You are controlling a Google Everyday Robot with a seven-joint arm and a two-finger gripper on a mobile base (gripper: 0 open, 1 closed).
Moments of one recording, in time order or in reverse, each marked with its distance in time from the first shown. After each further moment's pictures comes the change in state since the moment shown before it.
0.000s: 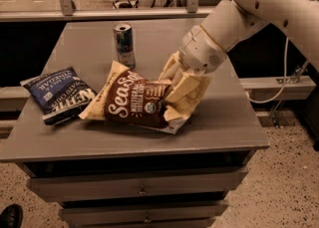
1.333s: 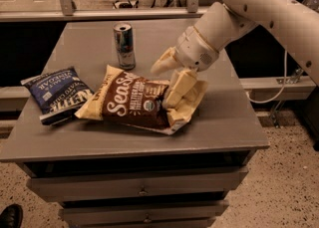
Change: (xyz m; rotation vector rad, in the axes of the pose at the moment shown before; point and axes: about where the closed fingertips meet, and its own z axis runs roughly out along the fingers) arm 0.012 -0.025 0.008 0.026 0.013 0.072
